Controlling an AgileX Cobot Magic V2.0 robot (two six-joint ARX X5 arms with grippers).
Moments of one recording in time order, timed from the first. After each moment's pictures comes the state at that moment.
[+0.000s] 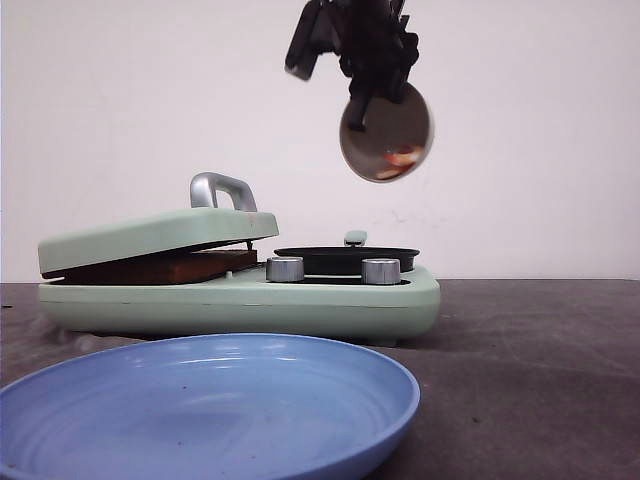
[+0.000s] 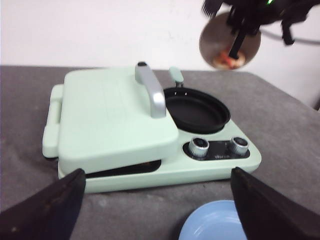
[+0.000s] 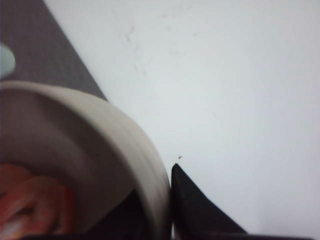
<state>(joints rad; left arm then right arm) -0.26 0.15 0.44 -0.43 0.21 -0.15 0.63 2.04 1.85 -0.22 0.99 -0.94</state>
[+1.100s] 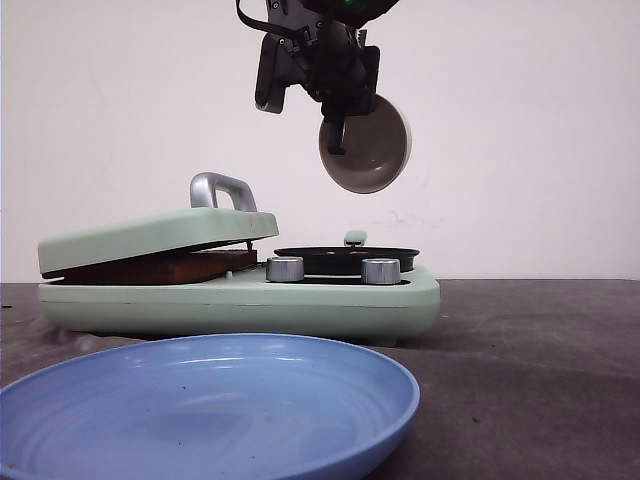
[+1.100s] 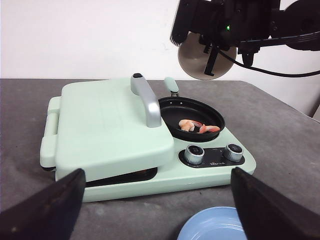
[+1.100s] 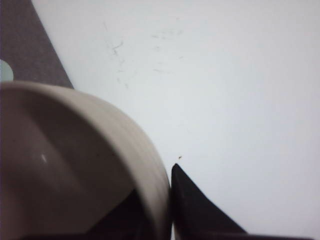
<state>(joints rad) -0.26 0.12 0.44 -0.43 0.22 -0.14 0.69 2.13 1.85 0.07 1.07 -1.18</state>
